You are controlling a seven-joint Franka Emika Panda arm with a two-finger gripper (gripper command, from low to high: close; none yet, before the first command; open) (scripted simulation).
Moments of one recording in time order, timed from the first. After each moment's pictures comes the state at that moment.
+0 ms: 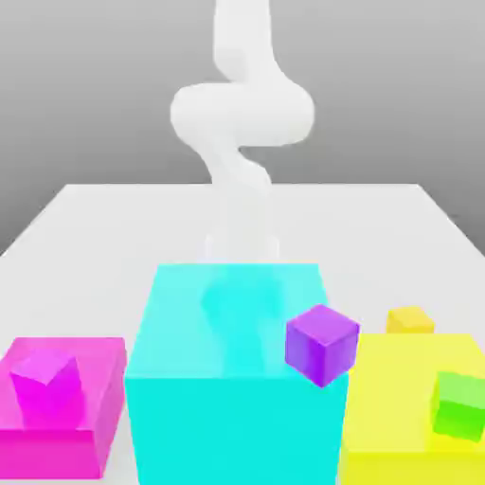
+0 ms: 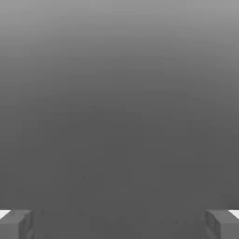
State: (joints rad) arm 0.01 -0.73 0.08 -2.35 0.00 2.35 0.86
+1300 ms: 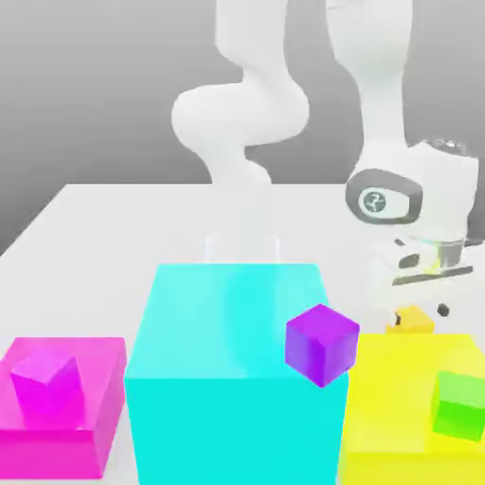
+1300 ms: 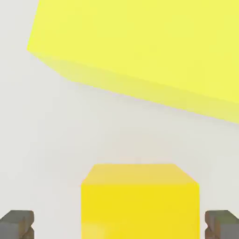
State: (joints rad) arm 0.52 0.24 0.28 -2.79 -0.49 3.02 1.81
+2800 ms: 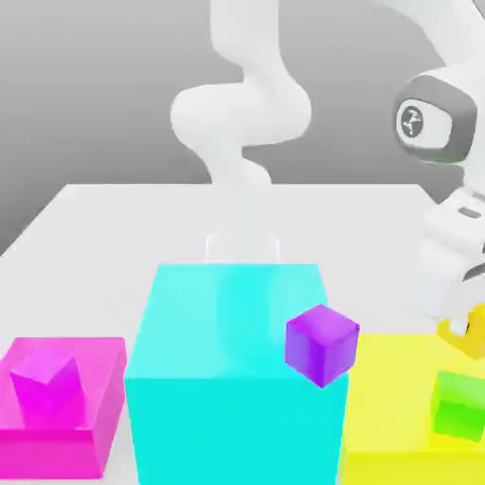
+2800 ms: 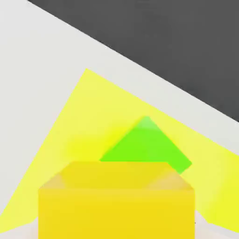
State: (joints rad) arm 0.27 0.12 0.24 -2.29 -0.04 2.41 0.75
